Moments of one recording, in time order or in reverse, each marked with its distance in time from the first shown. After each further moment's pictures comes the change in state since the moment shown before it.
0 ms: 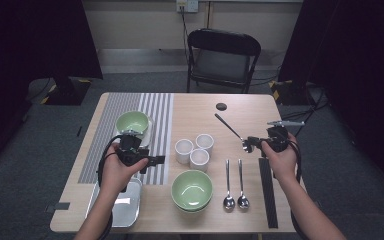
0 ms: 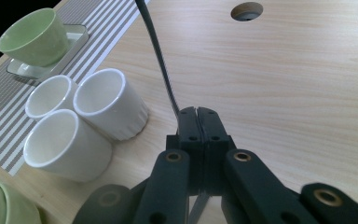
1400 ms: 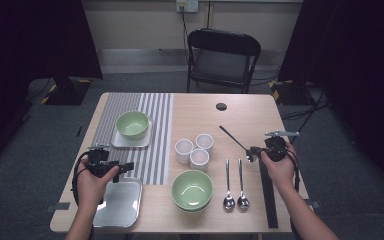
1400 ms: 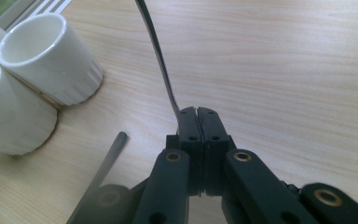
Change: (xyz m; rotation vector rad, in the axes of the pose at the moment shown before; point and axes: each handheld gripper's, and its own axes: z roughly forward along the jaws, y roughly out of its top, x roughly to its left) left arm 0.078 -0.067 -0.026 -0.053 0.173 -0.214; right arm -0.018 -0.035 0.019 0.062 -0.098 -0.026
